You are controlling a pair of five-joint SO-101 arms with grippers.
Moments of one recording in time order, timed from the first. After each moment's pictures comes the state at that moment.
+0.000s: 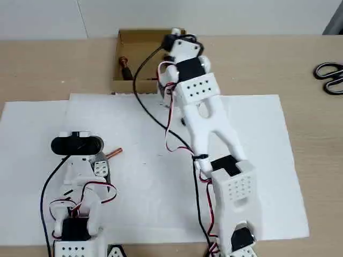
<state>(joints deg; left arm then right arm) -5.8 -102.9 96.7 50.8 4.0 -24.2 34.1 -49.3 97.1 -28.1</state>
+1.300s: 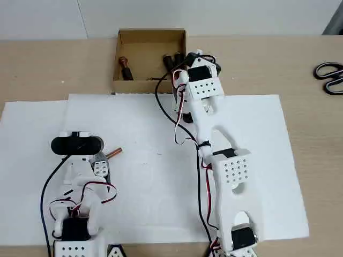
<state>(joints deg) -5.8 -102.9 96.7 50.8 4.0 -18.7 49.5 -49.2 91.0 -32.7</state>
